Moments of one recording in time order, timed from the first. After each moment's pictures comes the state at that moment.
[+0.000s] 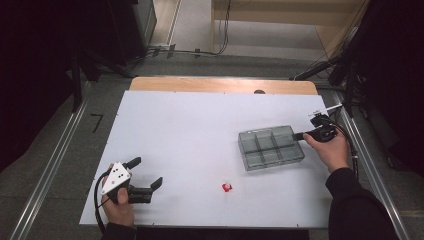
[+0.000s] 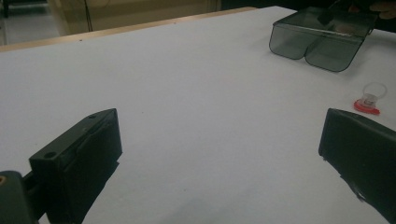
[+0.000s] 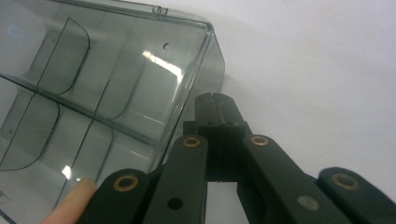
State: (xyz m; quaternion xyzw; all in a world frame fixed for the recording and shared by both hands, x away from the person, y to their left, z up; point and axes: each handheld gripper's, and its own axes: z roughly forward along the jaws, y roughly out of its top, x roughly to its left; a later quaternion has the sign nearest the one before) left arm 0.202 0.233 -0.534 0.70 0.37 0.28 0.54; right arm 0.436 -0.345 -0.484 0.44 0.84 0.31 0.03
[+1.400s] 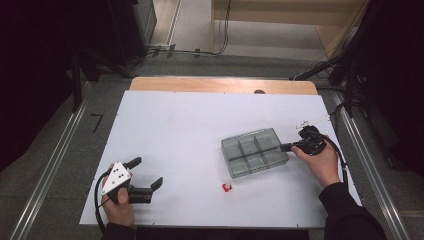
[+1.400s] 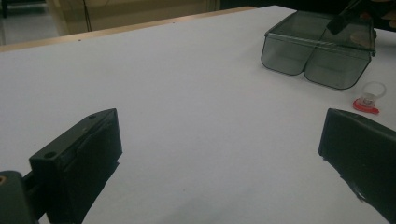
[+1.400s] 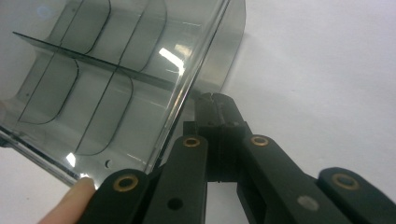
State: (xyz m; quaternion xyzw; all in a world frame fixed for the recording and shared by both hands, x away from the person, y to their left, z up) left arm 0.202 0.232 -0.534 0.71 0.37 0.28 0.54; right arm 0.393 -0.307 -0.492 0.39 0.86 0.33 0.02
